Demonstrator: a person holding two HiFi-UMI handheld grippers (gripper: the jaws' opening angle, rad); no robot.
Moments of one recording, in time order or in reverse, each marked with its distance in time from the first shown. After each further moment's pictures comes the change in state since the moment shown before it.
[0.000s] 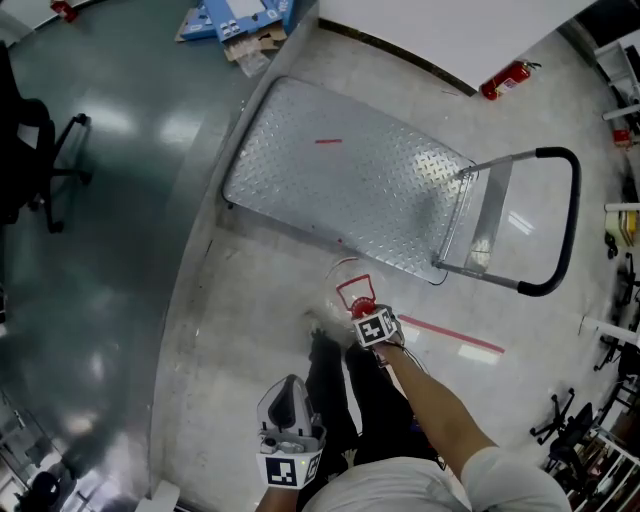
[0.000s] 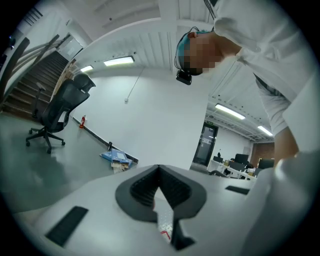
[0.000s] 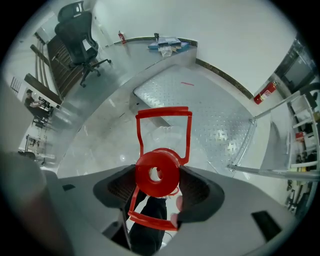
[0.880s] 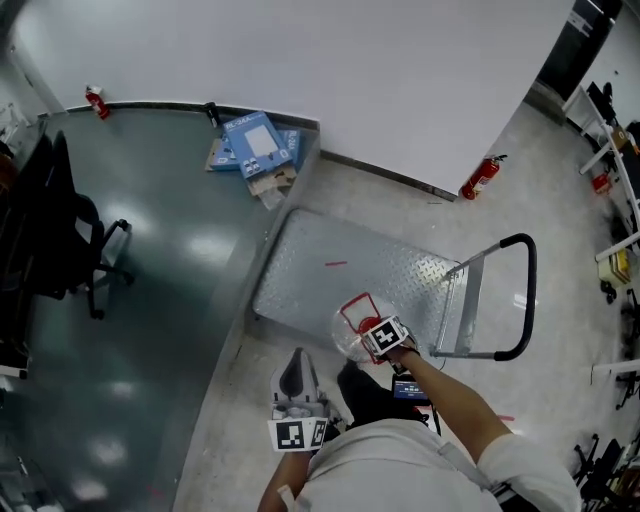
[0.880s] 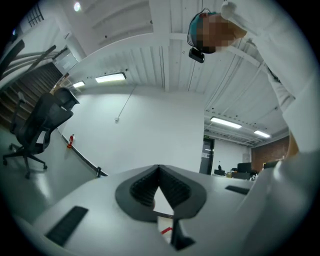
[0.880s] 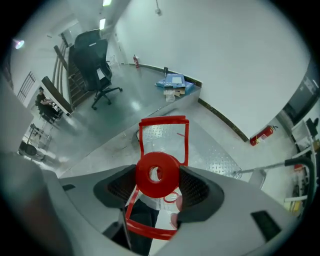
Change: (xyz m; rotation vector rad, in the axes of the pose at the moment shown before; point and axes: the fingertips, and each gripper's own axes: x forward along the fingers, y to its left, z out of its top) left arm 0.158 0.010 0.169 0.075 -0.235 -0.045; right arm -0.217 -0.060 0.249 -0.109 -0.210 0.019
